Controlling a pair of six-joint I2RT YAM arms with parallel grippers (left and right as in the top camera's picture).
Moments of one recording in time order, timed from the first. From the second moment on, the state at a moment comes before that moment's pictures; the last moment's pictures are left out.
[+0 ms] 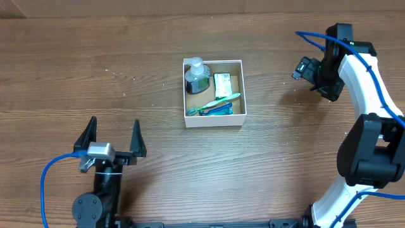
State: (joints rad) left arm -0.02 0.17 0.15 0.23 0.06 -0.07; right arm -0.12 1.98 1.63 -1.03 -0.04 0.46
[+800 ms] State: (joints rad) left arm 0.11 0.02 0.01 0.02 0.07 -0.11; right arm -0.12 1.98 1.63 -1.03 -0.04 0.46
